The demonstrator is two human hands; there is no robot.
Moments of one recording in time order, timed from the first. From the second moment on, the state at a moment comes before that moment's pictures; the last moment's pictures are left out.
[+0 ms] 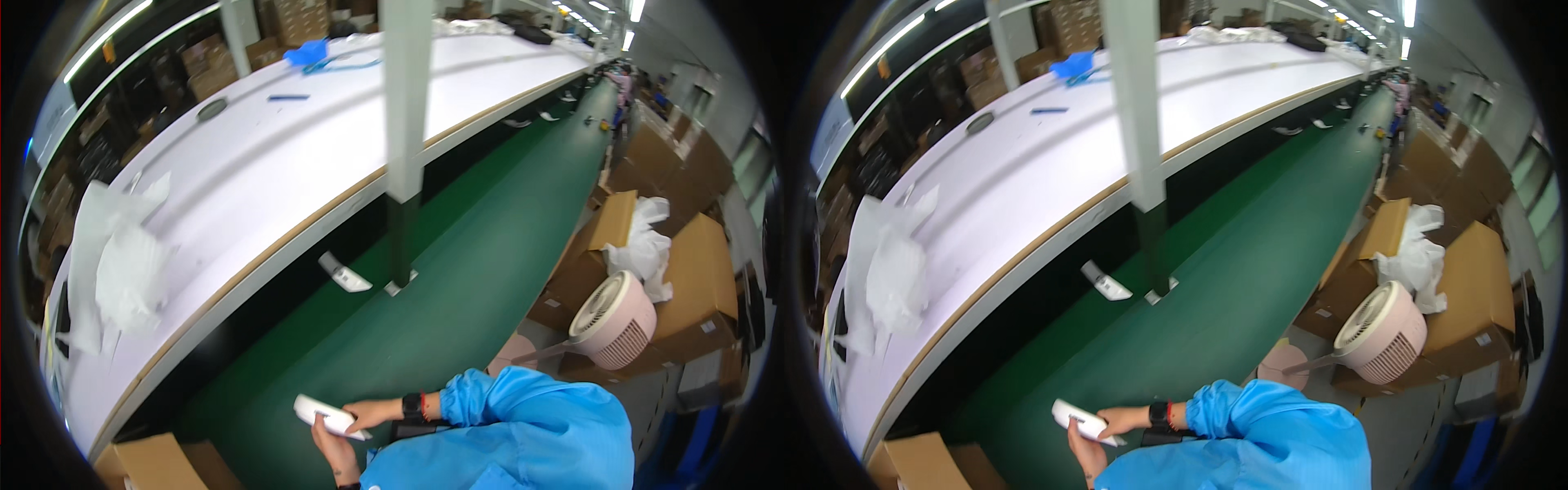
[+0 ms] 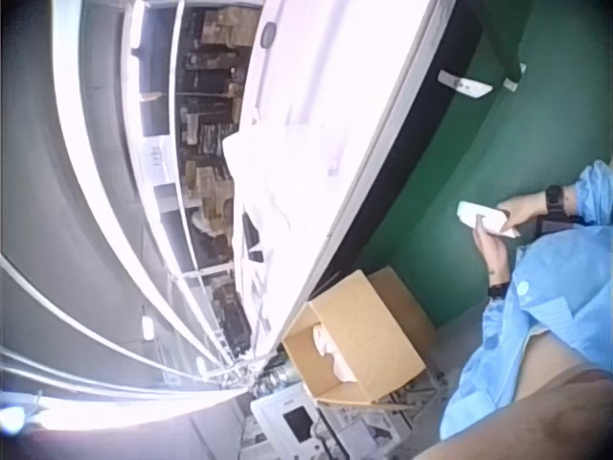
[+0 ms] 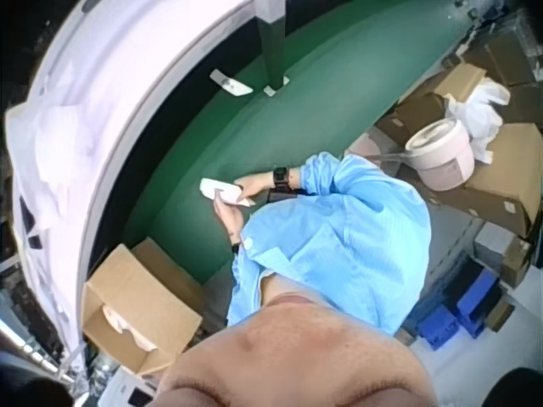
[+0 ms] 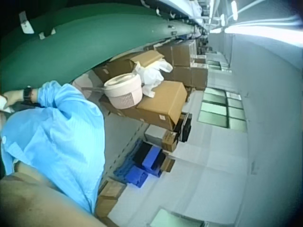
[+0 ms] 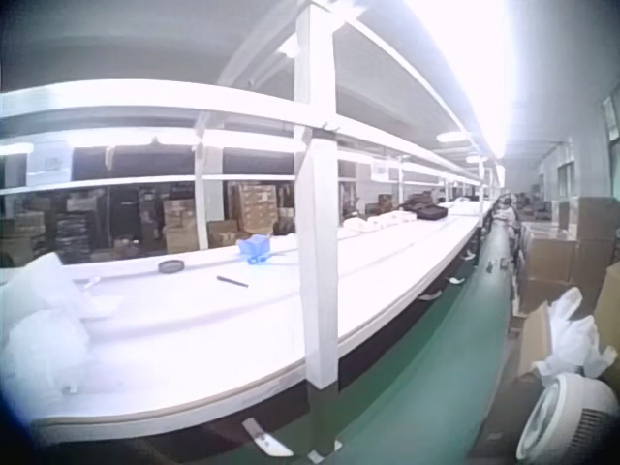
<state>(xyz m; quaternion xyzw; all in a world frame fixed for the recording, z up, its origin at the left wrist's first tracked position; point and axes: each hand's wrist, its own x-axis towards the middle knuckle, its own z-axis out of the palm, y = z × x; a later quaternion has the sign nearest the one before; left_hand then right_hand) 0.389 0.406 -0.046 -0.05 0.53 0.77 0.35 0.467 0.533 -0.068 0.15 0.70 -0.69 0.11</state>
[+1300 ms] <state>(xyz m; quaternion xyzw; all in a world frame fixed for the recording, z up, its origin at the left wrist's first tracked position) 0.341 0.397 -0.046 0.02 0.74 0.65 0.17 0.366 0.703 -0.046 0.26 0.73 -0.59 -0.24</state>
